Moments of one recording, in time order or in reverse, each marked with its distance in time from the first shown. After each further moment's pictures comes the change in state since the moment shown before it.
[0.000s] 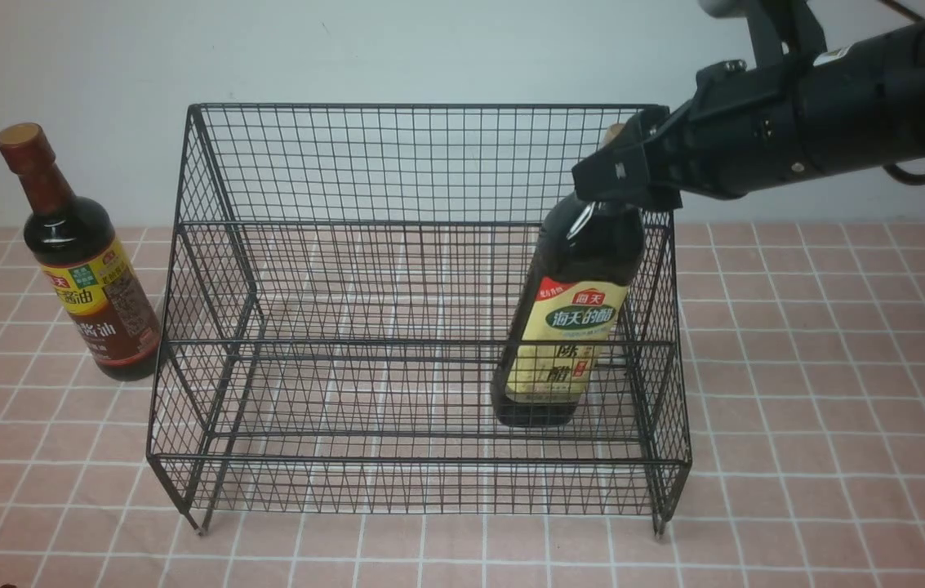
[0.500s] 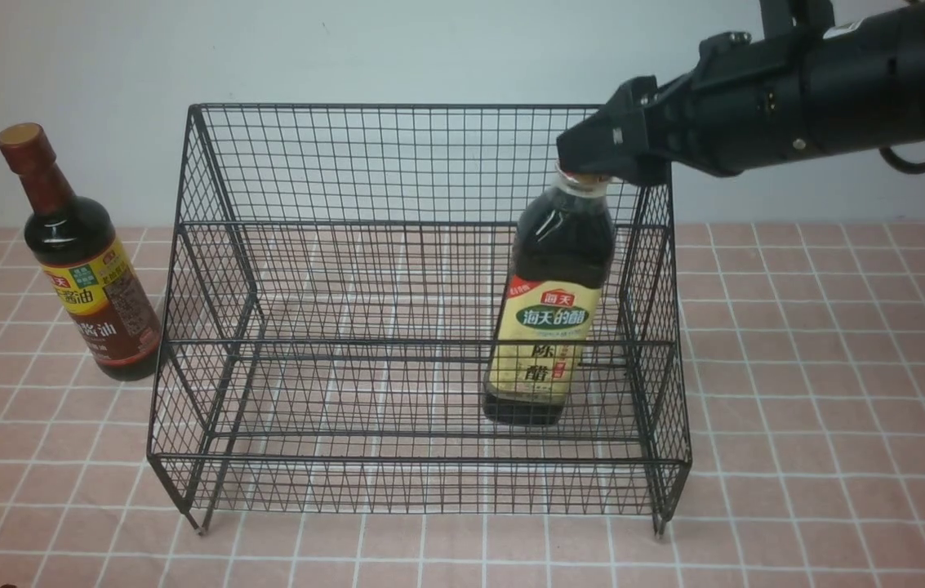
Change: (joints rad) right arm 0.000 -0.009 -0.016 0.054 -0.007 0.005; left arm 0.000 0.000 0.000 0.000 0.000 0.000
